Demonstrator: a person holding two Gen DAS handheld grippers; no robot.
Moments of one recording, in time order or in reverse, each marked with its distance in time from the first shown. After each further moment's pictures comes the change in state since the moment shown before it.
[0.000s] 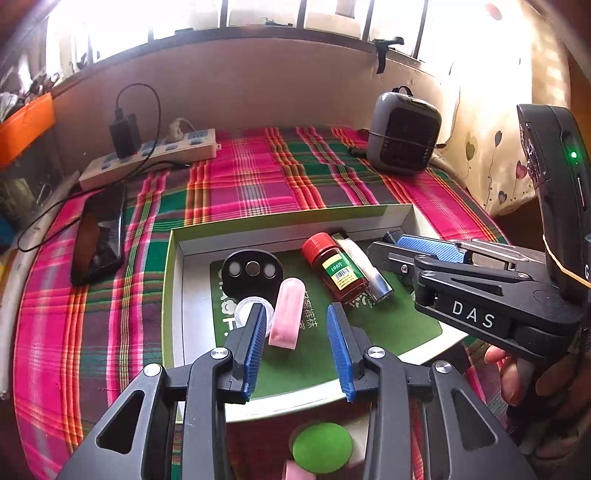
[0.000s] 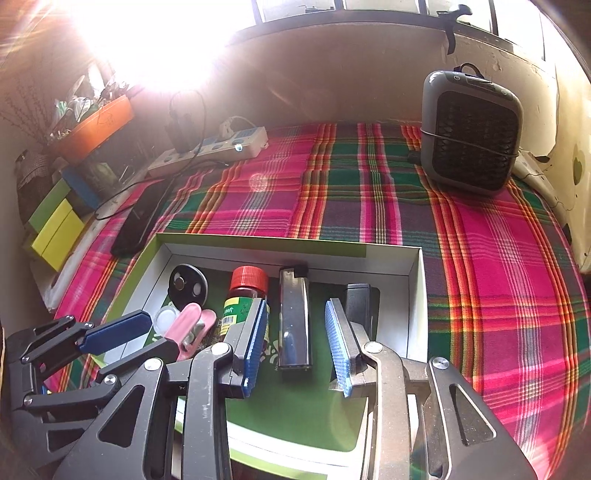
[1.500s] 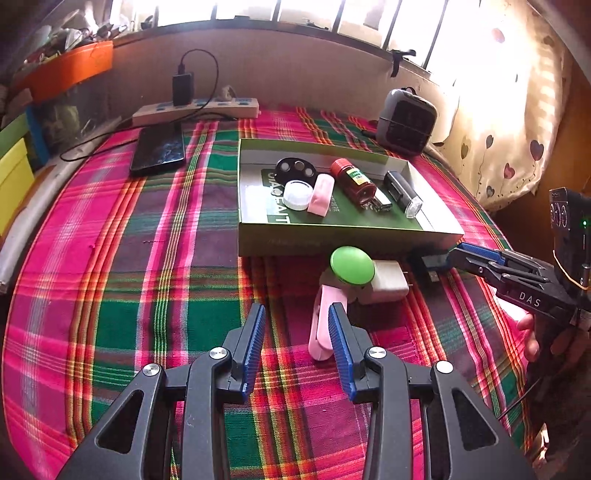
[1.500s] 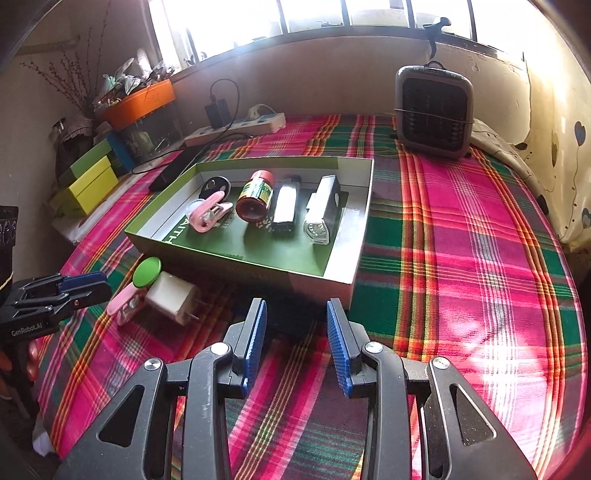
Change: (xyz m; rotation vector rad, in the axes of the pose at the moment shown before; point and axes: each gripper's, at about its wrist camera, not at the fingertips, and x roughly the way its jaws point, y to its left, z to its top) left arm -0.063 0.029 -0.101 -0.118 0.003 -0.025; right arm -0.066 -0.022 -0.097 -0.104 -0.041 0.063
